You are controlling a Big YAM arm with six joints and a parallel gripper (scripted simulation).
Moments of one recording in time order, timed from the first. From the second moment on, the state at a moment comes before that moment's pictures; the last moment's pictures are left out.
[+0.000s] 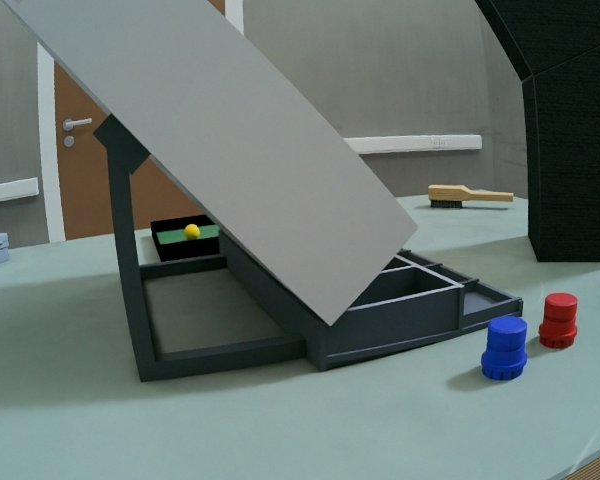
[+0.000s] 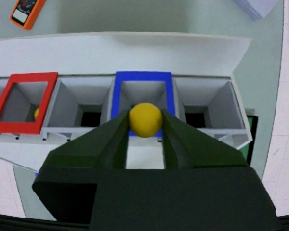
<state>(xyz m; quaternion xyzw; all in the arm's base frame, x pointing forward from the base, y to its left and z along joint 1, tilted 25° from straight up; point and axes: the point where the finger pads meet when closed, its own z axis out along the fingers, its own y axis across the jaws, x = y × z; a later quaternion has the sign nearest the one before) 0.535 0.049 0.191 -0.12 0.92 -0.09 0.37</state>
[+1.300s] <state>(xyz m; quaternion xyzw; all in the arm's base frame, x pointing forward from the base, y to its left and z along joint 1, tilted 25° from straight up) 0.550 0.049 0.167 -0.12 0.91 -0.08 0.39</state>
